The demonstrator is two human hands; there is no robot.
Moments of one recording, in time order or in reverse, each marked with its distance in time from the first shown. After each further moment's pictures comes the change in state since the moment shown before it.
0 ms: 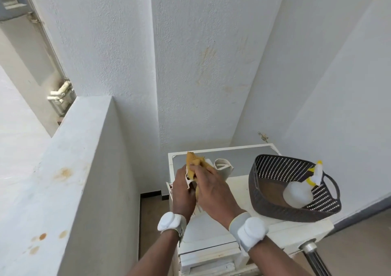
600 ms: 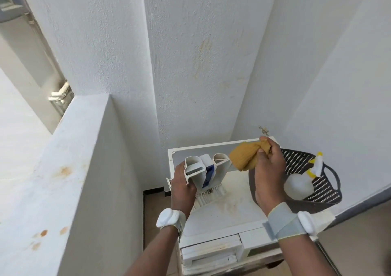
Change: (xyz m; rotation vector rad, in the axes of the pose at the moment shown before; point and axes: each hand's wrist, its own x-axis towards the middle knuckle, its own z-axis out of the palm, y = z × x) left_hand -0.002 -0.006 -0.001 0.057 -0.038 -0.041; right_hand -0.002 0.066 -0.070 0.828 0.697 0.688
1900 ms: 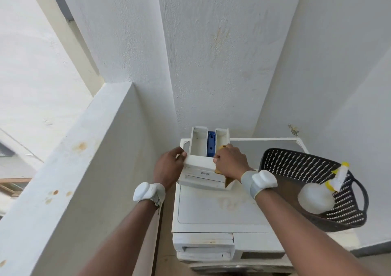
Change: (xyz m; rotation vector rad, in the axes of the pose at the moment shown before) left_hand 0.028 0.047 -0.028 0.527 0.013 -0.206; right_hand 0.059 0.069 0.056 -1.116 -0.986 -0.264
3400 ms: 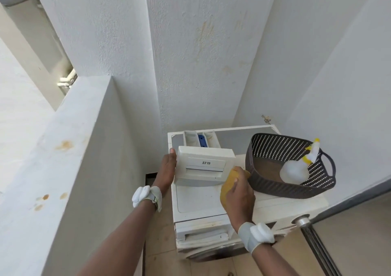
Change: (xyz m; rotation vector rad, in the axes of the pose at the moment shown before) left_hand -0.018 -0.057 0.025 -0.682 -0.332 -0.218; right_hand -0.134 -0.014 0.113 0.490 0.736 0.379
